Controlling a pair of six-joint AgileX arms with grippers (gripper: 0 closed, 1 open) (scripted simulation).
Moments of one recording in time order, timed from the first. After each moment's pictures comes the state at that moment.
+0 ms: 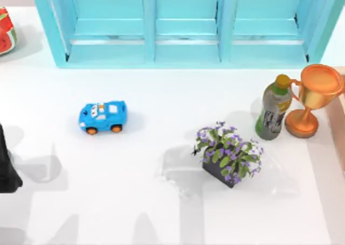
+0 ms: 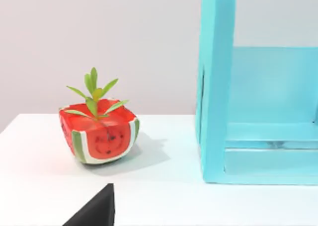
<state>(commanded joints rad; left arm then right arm) 0.00 0.00 0.00 0.00 0.00 0.00 -0.82 1.82 1.22 -0.86 -0.95 -1.52</state>
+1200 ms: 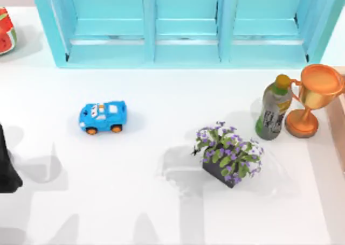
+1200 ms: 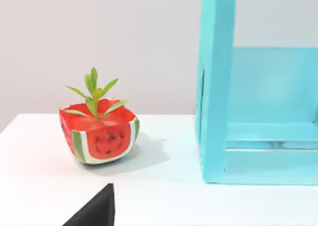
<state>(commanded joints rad) 0.00 0.00 0.00 0.00 0.00 0.00 -0.79 1.76 0.99 -0.79 -1.06 -1.56</state>
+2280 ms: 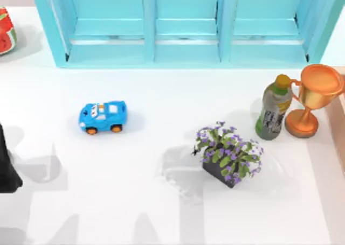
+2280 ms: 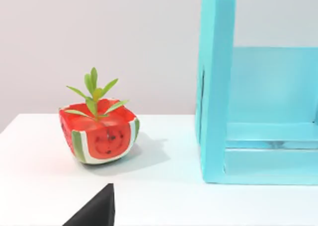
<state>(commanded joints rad) 0.00 0.00 0.00 0.00 0.00 0.00 -0.72 1.76 0.91 -0.56 -1.07 -1.41</state>
